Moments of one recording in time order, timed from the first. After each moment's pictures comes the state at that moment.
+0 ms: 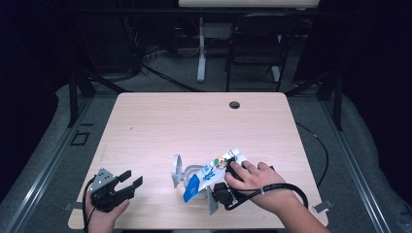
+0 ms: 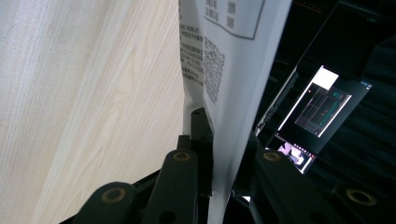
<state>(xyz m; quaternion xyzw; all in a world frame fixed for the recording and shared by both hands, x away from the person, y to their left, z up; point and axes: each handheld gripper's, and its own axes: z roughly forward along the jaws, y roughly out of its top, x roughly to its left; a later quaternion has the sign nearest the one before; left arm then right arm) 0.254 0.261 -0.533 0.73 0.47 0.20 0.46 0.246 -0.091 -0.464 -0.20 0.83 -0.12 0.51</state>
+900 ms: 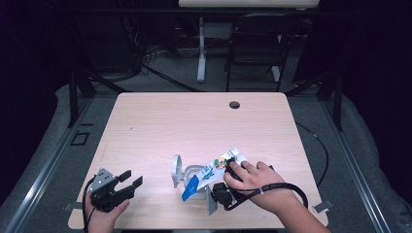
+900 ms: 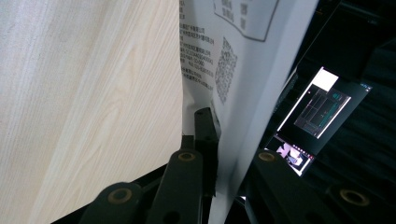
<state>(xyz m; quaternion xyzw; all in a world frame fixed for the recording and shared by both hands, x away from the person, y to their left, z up) 0.255 0.261 -0.533 0.73 0.47 0.20 0.46 0.244 -0.089 -0.461 -0.20 0.83 -0.12 0.51</state>
